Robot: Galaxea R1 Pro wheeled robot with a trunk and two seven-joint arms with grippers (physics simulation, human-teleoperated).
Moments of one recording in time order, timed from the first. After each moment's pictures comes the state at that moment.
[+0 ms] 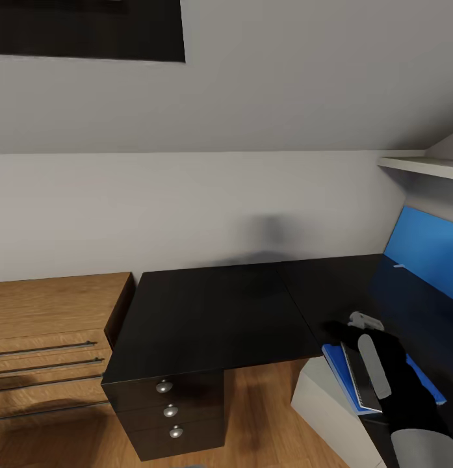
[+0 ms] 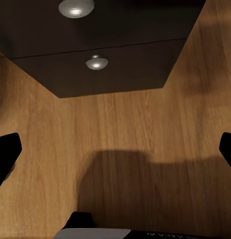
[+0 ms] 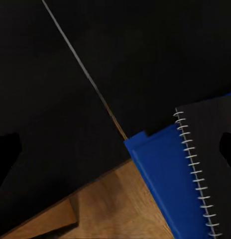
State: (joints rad) left arm -0.05 0.01 -0.75 -0.99 0.56 0.12 0.71; right arm -0.51 -0.11 -0.20 -1.23 -0.38 0.79 -0.22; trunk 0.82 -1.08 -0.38
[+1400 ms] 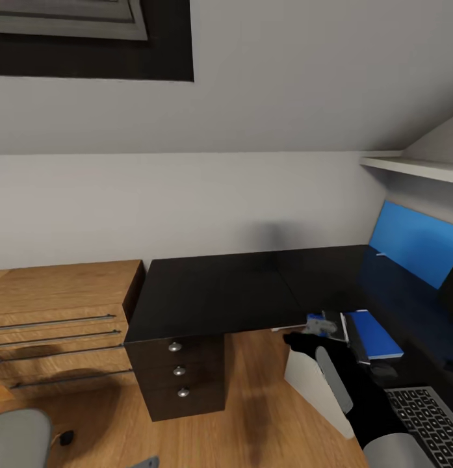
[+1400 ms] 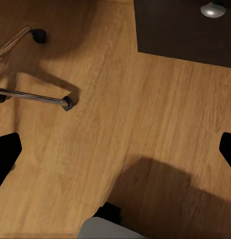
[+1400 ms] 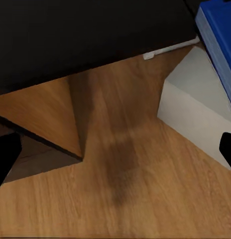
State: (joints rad) left arm -0.05 0.01 -0.43 -0.86 0.55 0.03 0.70; right arm -0.50 -0.06 0.10 -1.15 -0.37 0.71 -0.22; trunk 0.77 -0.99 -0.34
